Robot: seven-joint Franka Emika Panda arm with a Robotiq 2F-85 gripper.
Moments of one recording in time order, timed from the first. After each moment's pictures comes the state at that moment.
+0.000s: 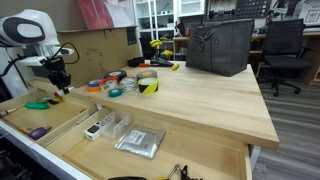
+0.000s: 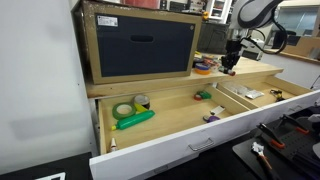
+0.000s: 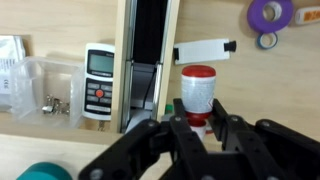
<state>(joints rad) 0.06 0.06 0.04 -2.32 -0.04 2.32 0.02</state>
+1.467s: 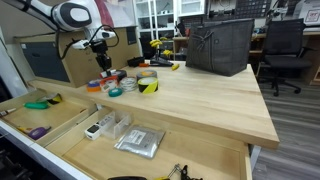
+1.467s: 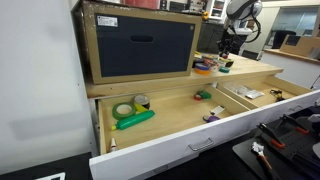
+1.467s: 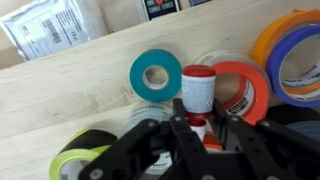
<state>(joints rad) -0.04 0.41 -0.08 -1.71 -0.04 2.14 0.20</state>
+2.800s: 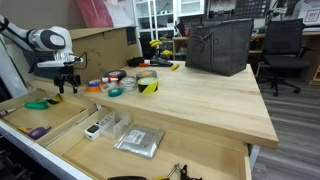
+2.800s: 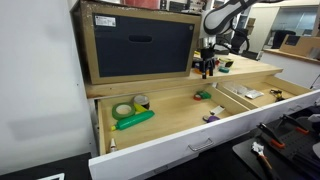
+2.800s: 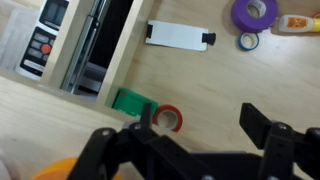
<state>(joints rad) 0.13 0.46 0.12 -1.87 -0.09 2.04 -0.07</state>
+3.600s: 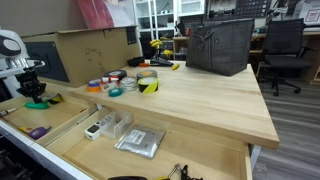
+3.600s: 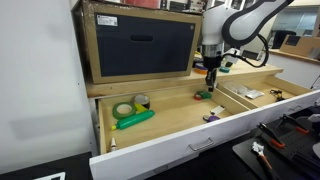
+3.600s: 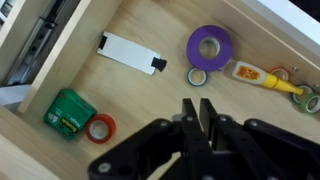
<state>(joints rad) 0.30 0.21 0.21 -2.28 -0.23 2.28 0.07</state>
